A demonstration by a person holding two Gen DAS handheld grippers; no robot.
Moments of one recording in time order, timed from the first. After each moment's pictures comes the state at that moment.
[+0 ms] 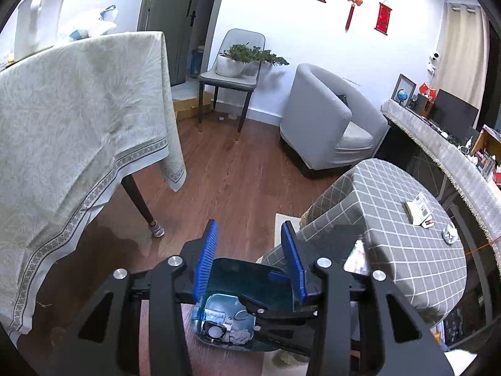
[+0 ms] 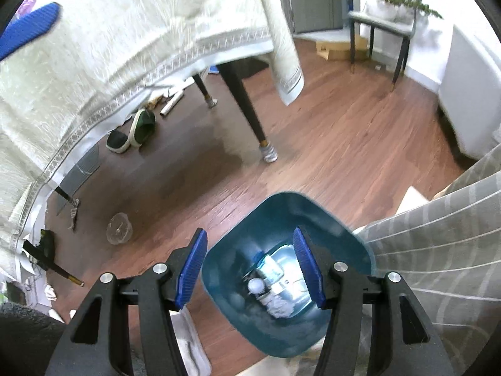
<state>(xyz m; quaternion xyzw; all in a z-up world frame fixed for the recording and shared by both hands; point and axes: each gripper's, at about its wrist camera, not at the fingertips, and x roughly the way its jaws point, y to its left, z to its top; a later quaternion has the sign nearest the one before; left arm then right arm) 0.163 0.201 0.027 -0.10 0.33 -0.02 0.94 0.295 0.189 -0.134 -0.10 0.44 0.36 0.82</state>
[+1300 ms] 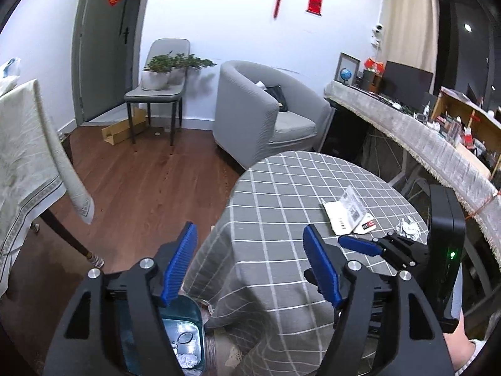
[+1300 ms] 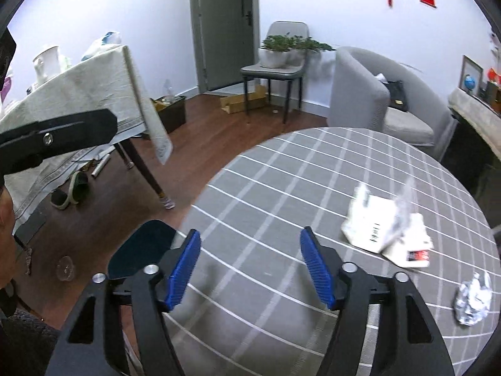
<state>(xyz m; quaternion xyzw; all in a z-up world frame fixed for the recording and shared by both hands) 0.220 0.004 0.034 -0.04 0.31 -0.13 0.94 0.283 -0.069 -0.051 -0.06 0.34 0.20 0.92</state>
